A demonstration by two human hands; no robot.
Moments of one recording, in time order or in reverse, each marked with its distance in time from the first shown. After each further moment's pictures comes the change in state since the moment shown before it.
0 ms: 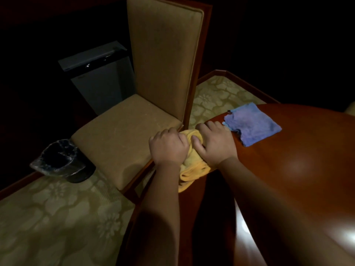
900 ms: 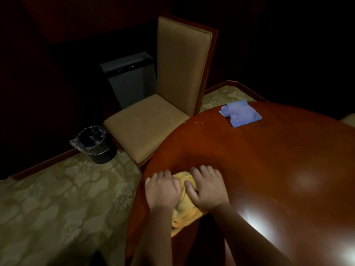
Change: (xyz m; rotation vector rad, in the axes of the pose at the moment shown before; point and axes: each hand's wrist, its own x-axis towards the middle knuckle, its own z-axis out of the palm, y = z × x) left_hand -0.238 -0.027 -0.071 0.067 0.049 -0.078; right_hand -0.205 -0.088 -0.091 0.099 -0.114 -0.092
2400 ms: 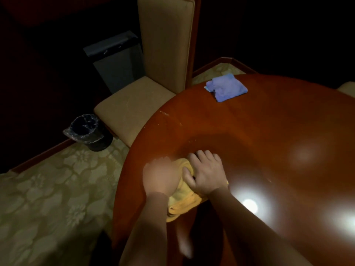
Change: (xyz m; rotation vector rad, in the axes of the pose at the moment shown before) left_hand -0.028 0.028 0.006 -0.044 0.002 0.147; right_hand -0.038 0.024 -0.016 -0.036 -0.009 0.042
